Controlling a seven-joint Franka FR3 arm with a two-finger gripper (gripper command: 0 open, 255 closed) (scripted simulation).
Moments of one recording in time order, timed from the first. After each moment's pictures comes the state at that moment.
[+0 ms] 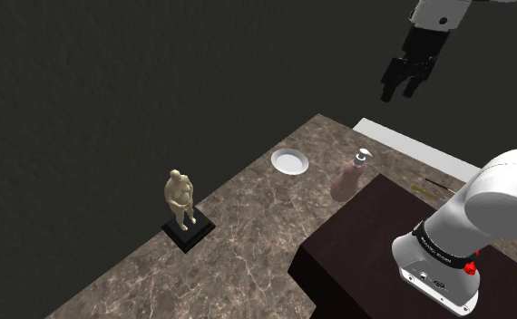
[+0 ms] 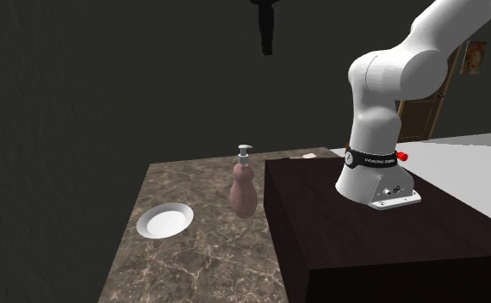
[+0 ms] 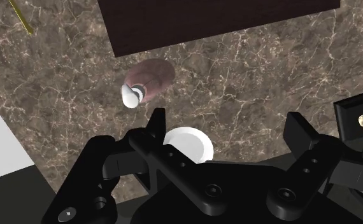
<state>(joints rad) -0.05 -0.79 -0.11 -2.47 -0.03 1.62 0.09</state>
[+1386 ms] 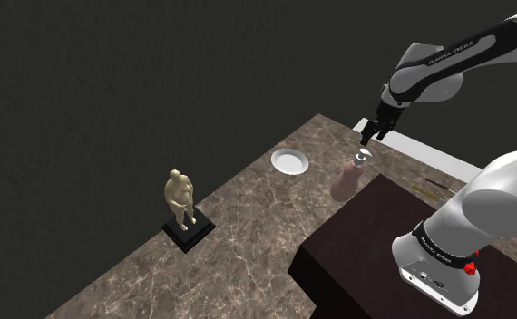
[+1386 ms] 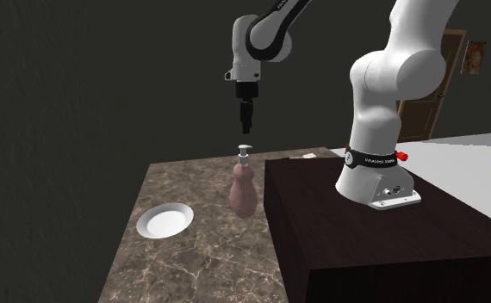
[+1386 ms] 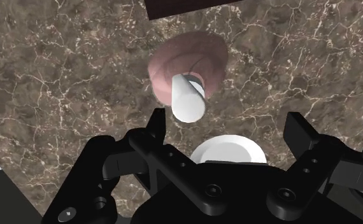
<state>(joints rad) -0.10 -0.29 -0.48 -2.73 -0.12 2.42 -0.28</state>
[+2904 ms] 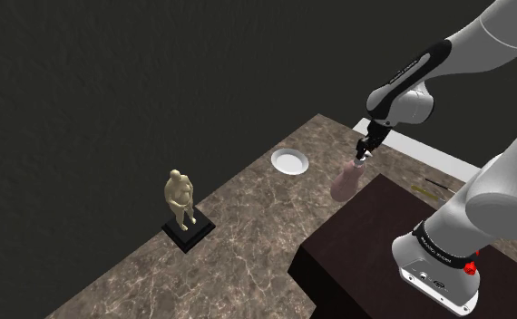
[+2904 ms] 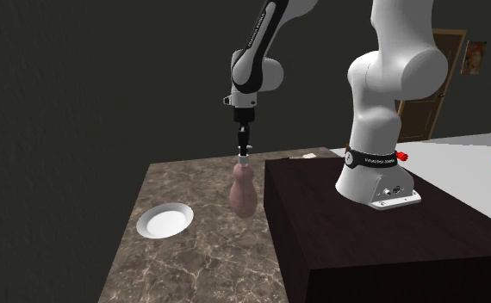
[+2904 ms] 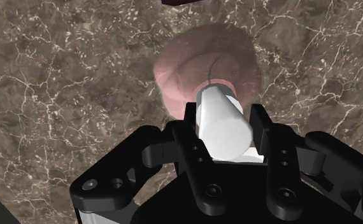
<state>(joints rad) -0.03 0.05 -0.54 -2.69 0.21 2.70 -0.58</state>
